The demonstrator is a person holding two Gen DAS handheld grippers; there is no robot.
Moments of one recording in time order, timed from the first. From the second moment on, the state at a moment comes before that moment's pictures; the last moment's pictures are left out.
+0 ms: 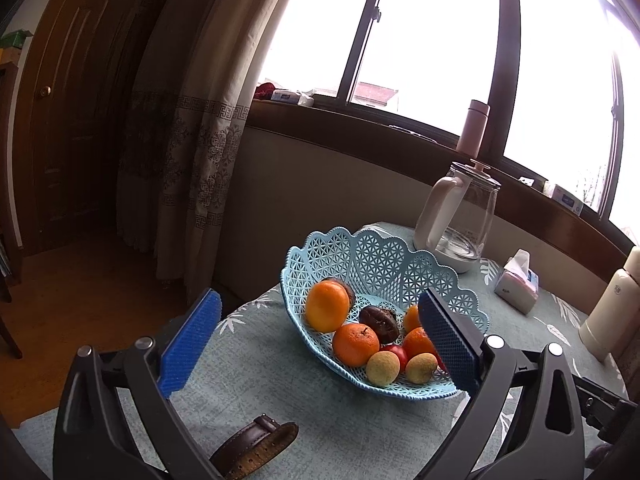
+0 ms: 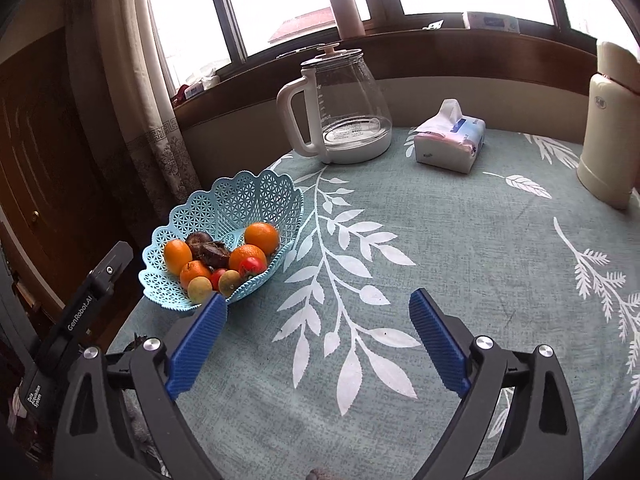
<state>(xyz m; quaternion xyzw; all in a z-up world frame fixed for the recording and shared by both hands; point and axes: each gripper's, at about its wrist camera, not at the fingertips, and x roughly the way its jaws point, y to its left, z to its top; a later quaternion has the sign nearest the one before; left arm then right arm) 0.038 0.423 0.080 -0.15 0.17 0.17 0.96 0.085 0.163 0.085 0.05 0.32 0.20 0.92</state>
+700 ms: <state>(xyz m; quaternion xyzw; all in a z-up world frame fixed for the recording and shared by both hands) 0.025 0.383 0.098 0.03 0.24 0.14 0.96 0.056 0.179 0.091 -0.01 0.27 0.22 0.94</state>
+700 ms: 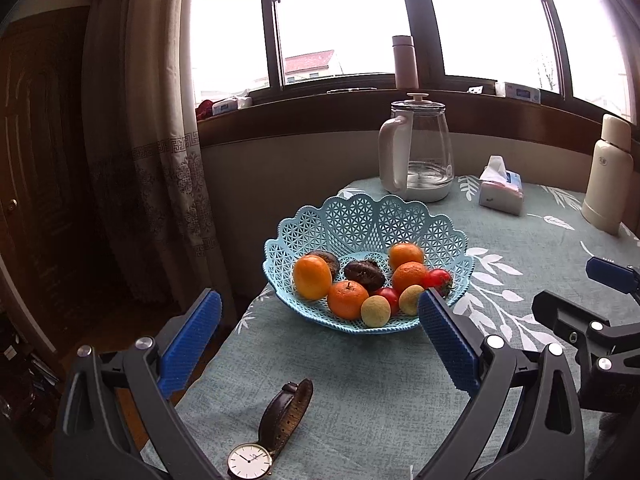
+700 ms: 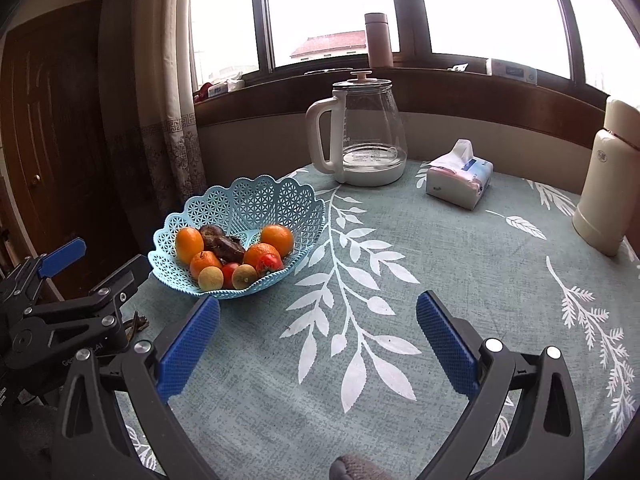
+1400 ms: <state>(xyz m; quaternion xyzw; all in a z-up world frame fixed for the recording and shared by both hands) 0.026 0.390 0.102 0.02 0.24 0.15 0.96 0.049 0.193 0.098 -0.03 0.26 0.22 0.94</state>
